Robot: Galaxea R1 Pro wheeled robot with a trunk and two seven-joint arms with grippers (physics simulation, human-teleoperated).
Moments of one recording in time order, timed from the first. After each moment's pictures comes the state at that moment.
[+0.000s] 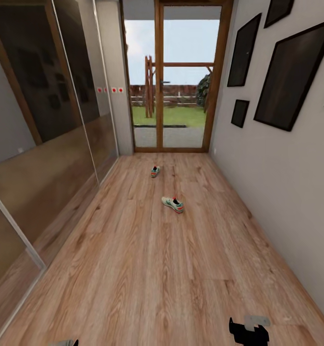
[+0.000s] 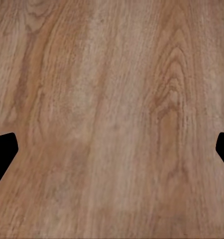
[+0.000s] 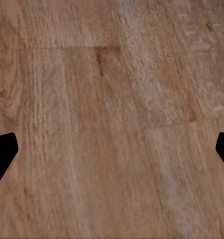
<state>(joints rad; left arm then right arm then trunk) -0.23 0.16 0.32 -0.25 -0.05 -0.50 -0.22 -0.48 -0.05 -0.20 -0.03 0.15 -0.41 -0.23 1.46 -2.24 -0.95</state>
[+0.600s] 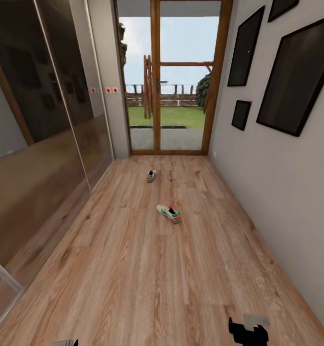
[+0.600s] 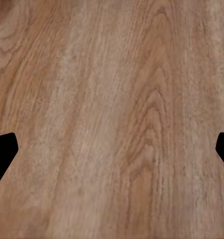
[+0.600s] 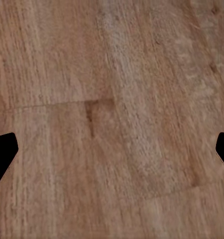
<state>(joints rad) -0.23 0.16 0.32 -0.25 -0.05 -0.50 -0.22 -0.48 -0.05 -0.20 -0.03 0.15 -0.41 -0.23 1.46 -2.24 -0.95</state>
